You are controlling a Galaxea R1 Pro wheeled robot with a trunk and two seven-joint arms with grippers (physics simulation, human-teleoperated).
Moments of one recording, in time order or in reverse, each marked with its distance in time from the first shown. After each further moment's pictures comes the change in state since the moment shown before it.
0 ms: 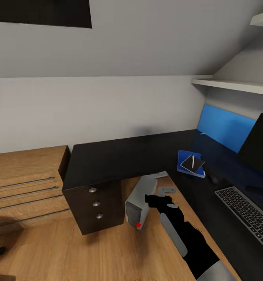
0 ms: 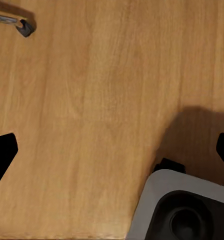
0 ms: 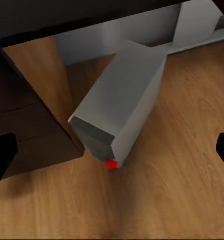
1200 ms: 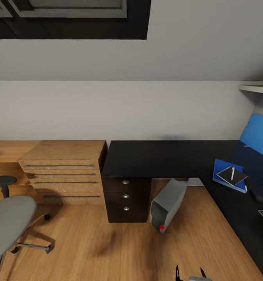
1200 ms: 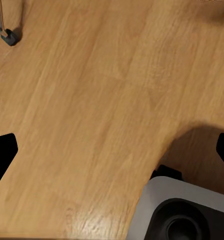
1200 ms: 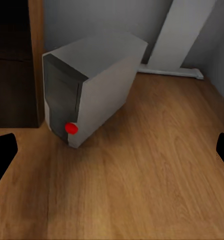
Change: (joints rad) left arm 0.000 0.001 -0.001 0.003 0.003 0.003 -0.001; right arm 0.214 0.021 0.035 1.147 0.340 -1.437 -0.090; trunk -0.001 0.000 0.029
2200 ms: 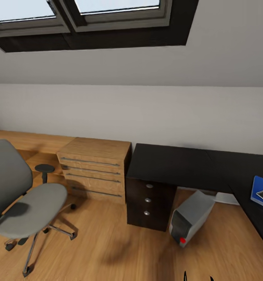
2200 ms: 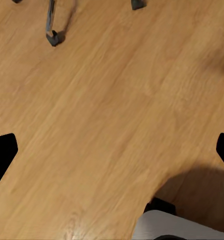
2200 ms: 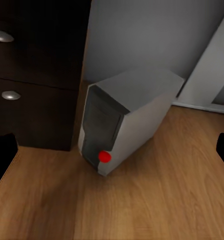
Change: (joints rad) left arm 0.000 -0.008 -0.002 0.018 -0.004 -0.131 -0.001; right arm 0.009 -0.012 0.001 0.093 0.004 -0.148 -0.042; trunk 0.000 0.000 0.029
